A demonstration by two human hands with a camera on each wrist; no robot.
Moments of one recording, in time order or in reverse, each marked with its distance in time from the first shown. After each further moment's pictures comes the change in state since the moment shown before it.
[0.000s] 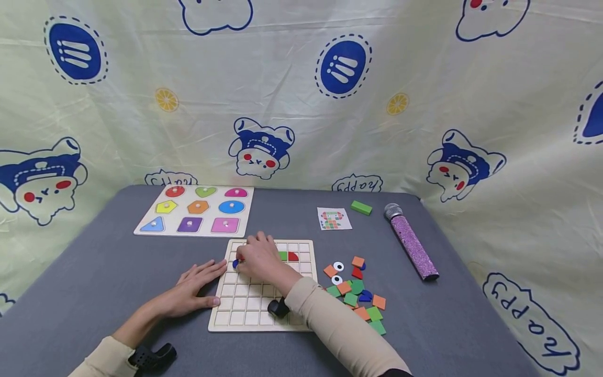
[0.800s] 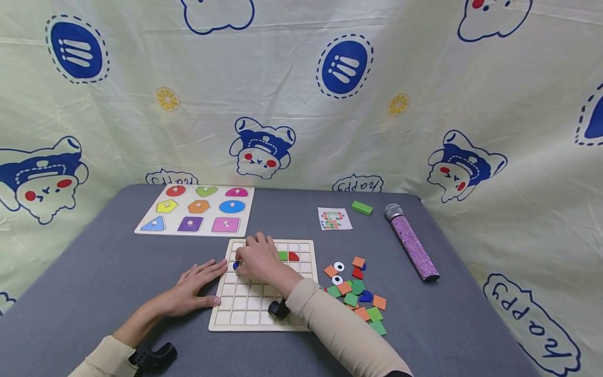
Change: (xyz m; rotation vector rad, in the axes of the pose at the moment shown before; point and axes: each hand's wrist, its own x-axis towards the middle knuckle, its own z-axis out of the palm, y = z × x) left_hand 0.000 0.001 0.001 -0.005 0.005 0.000; right_hand -0.002 -0.003 -0.001 -0.042 -0.008 -0.009
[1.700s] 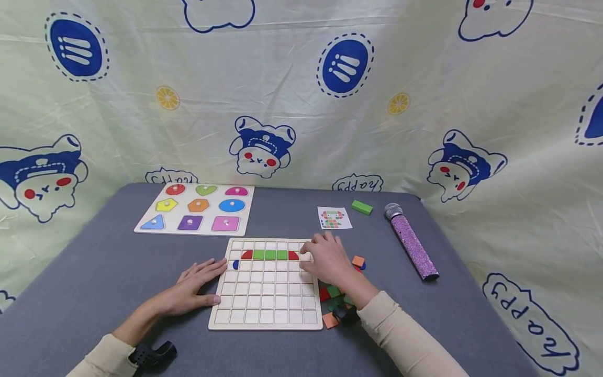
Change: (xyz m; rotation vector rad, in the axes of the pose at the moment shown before) left_hand 0.000 0.000 0.000 0.002 -0.007 -0.001; right_hand -0.086 0.100 -0.027 0.051 0.114 0.147
